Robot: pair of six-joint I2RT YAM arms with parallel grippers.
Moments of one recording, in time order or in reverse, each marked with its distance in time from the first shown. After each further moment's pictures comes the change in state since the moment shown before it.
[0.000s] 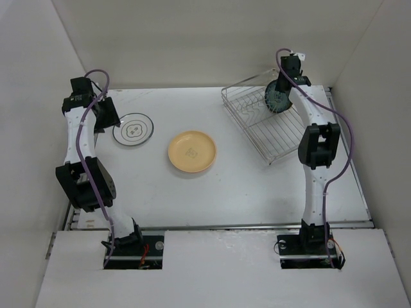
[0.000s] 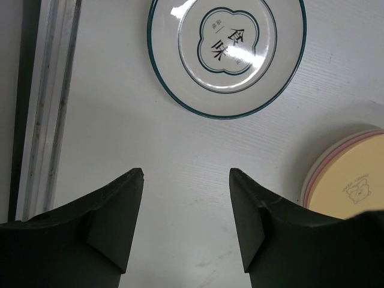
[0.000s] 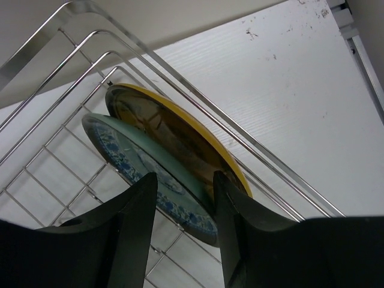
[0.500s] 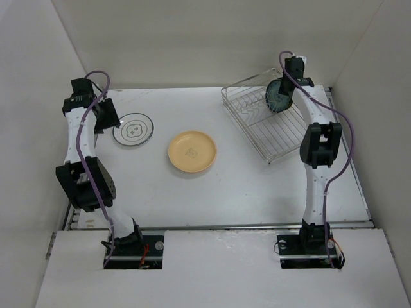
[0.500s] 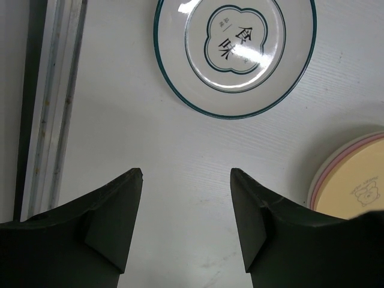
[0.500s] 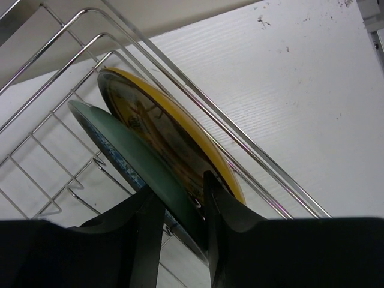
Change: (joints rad) left arm 0.000 0.000 -0.013 0.006 -0.024 0.008; right arm -0.033 0.029 -0.002 0.010 -0.092 -0.010
